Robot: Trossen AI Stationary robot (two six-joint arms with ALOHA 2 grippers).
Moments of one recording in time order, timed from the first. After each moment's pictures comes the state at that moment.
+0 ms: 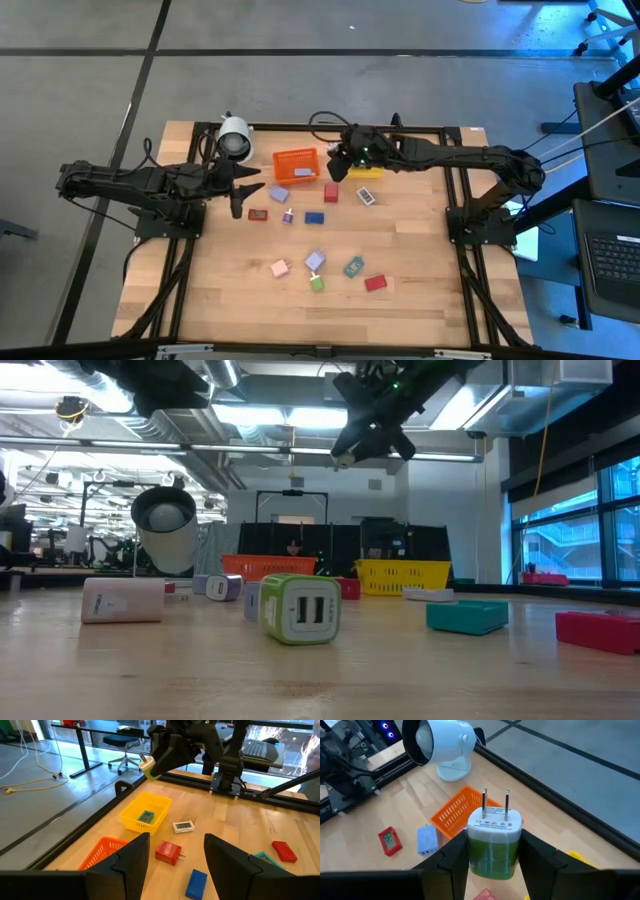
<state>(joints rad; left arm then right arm) -0.08 0.62 0.61 -0.25 -0.45 -0.20 -0.21 1.57 1.27 -0.30 0.26 0.40</state>
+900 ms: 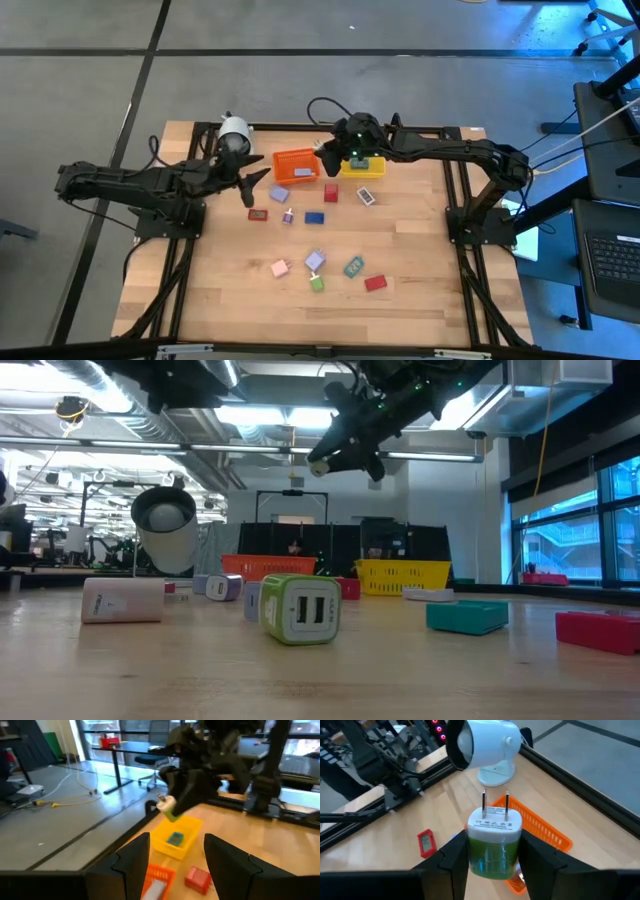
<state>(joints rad) 0.01 0.73 0.61 -0.06 -0.56 -0.11 -0.31 1.68 1.27 -0.10 -0.09 0.35</state>
